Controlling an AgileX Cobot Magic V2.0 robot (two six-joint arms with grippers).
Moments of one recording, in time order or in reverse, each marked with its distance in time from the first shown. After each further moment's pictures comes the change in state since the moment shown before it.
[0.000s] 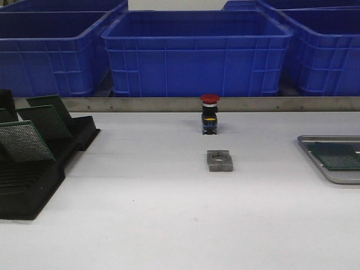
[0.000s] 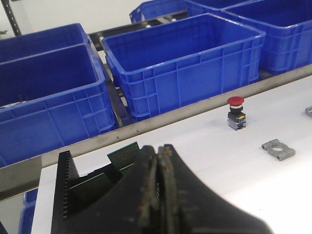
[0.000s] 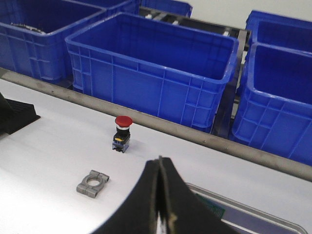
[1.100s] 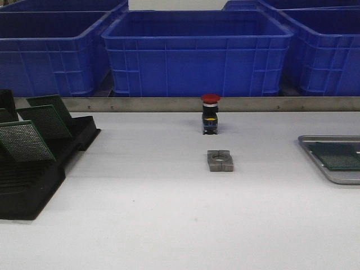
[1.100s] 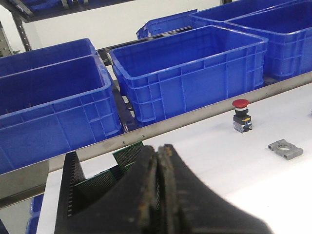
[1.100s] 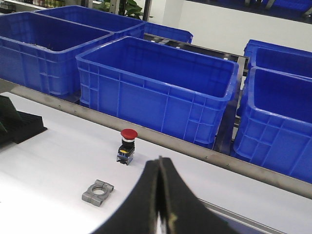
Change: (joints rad) left arm 0.004 -0.132 0.111 0.022 -0.026 -0.008; right arm 0.000 -0.167 0.062 0.007 0.026 0.000
